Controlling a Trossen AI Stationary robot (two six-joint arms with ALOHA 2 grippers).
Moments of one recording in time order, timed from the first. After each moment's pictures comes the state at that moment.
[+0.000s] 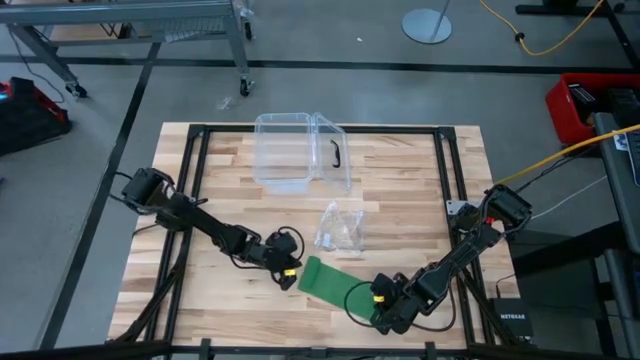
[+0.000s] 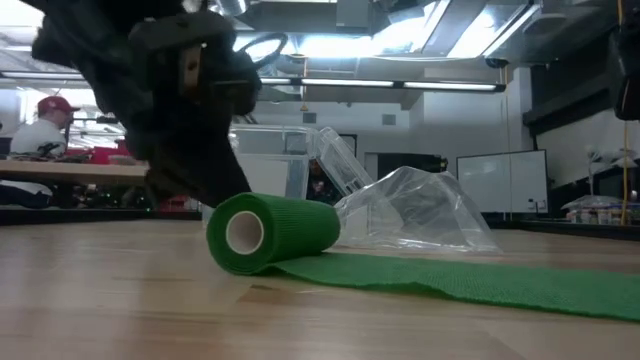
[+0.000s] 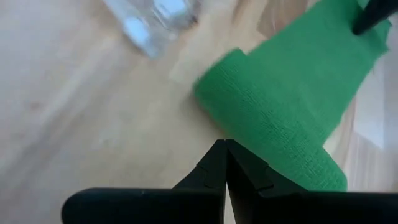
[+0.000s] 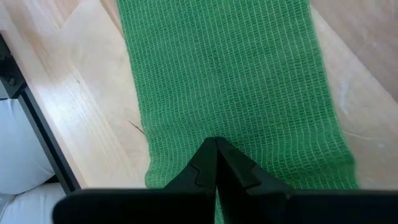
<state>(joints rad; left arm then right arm) -0.42 1.75 0.78 0.19 -0.25 -0.88 0.81 1.84 0.94 -0.28 0.18 1.45</state>
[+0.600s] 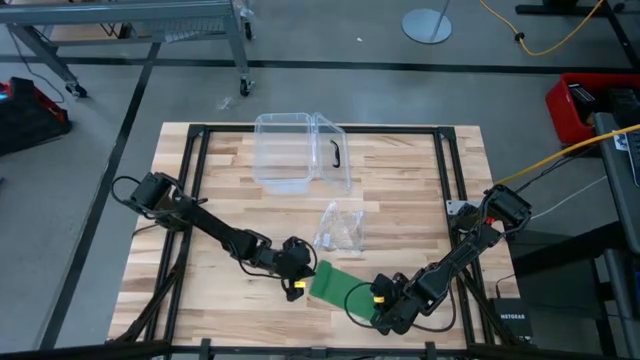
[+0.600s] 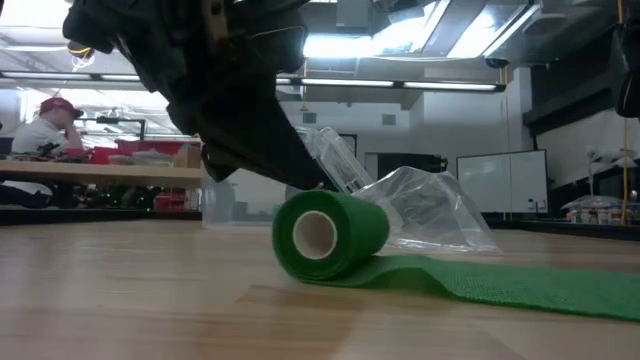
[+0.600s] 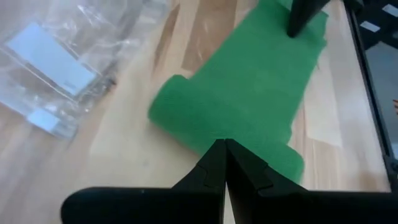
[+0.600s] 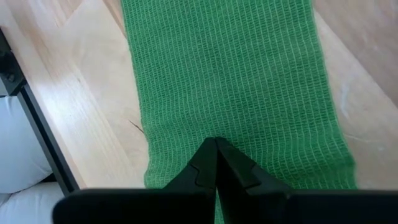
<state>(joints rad) -0.42 1.82 0.93 0.19 -0.22 -0.61 0.81 1.84 0.94 -0.28 0.20 1.43</state>
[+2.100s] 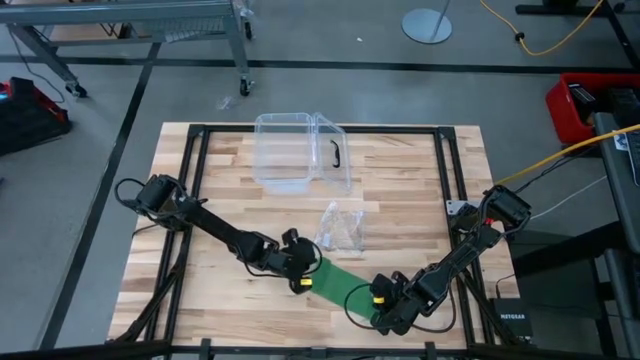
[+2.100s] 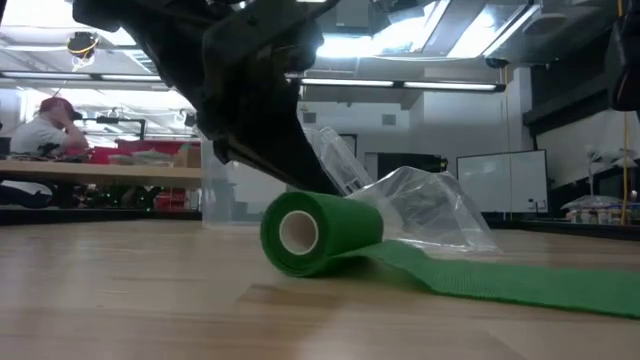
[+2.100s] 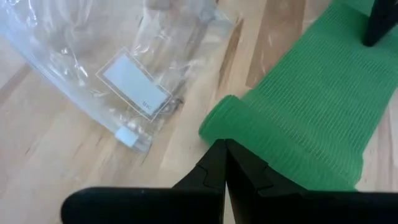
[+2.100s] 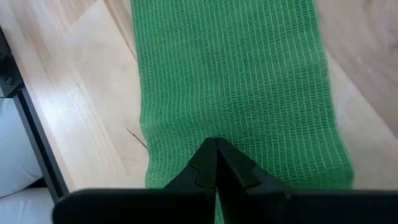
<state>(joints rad) -0.42 1.85 1.04 -0.02 -0.44 -0.59 0.81 1.84 0.94 -0.28 0.25 1.38</state>
